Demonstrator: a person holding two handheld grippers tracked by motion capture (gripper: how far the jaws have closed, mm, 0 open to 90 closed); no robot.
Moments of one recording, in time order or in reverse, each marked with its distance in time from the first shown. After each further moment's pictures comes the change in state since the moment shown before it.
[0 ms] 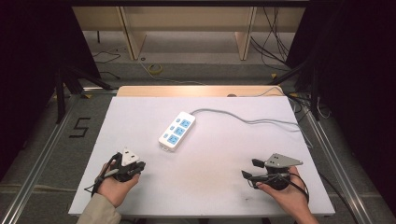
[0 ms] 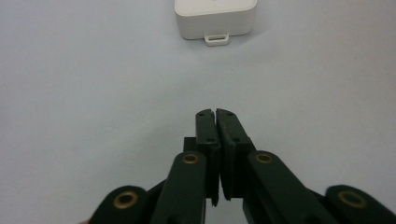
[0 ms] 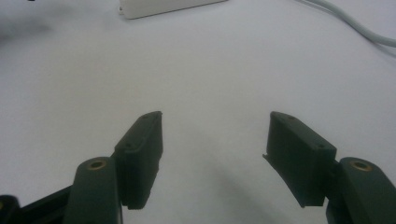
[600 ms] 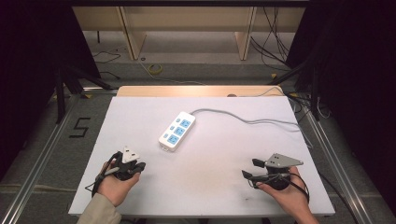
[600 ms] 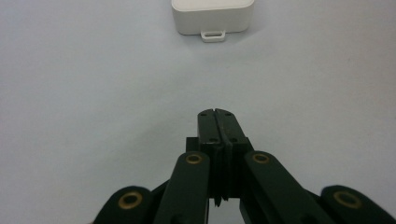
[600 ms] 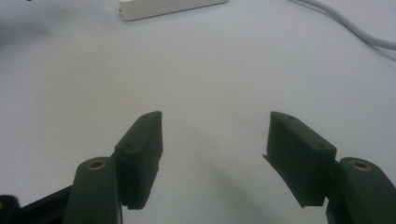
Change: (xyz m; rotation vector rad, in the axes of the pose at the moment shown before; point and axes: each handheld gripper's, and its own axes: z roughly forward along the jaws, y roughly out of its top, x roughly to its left) left arm -0.001 0.005 0.000 0.039 -0.014 -0.022; right arm 0.000 0.000 -0.001 0.001 -0.004 -0.004
